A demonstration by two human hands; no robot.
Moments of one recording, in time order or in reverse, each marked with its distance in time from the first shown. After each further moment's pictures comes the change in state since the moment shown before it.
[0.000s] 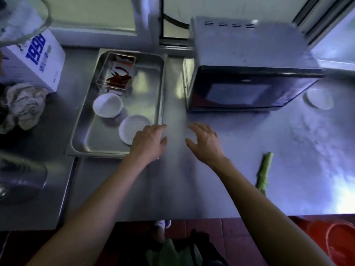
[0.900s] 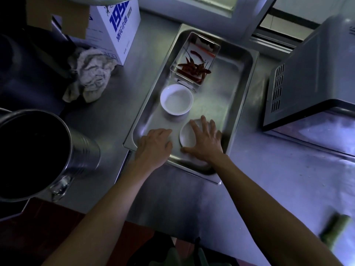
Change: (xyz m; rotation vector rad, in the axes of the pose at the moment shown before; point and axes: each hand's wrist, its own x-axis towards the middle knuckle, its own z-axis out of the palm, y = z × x) left_hand -0.017 -0.203 -0.002 -0.126 0.027 -0.357; right_hand 0.142 -0.141 0.166 -0.273 -0.429 -0.135
